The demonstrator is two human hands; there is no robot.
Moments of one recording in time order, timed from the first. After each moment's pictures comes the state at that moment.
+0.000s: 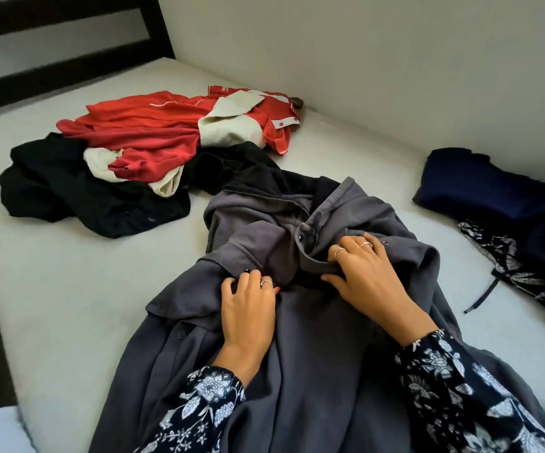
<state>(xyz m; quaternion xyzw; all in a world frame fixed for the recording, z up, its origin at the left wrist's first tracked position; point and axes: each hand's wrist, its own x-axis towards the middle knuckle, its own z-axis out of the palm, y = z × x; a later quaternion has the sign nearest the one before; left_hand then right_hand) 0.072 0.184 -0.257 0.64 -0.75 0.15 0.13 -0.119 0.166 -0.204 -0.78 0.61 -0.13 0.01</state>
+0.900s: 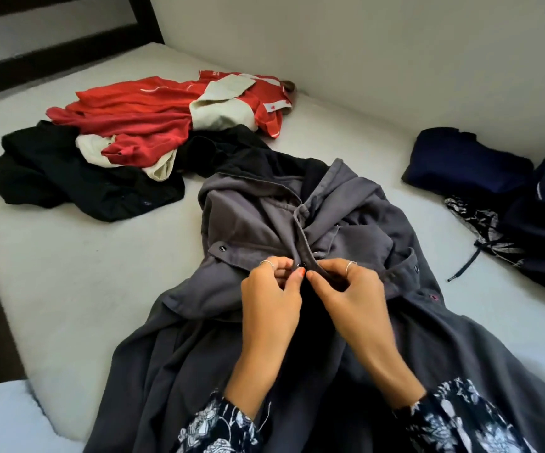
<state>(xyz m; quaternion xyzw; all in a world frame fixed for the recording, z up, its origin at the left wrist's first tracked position) 0.032 0.239 -0.171 0.66 -0.55 -0.33 0.39 -0.077 0.248 -0.187 -0.51 0.65 -0.45 0.34</state>
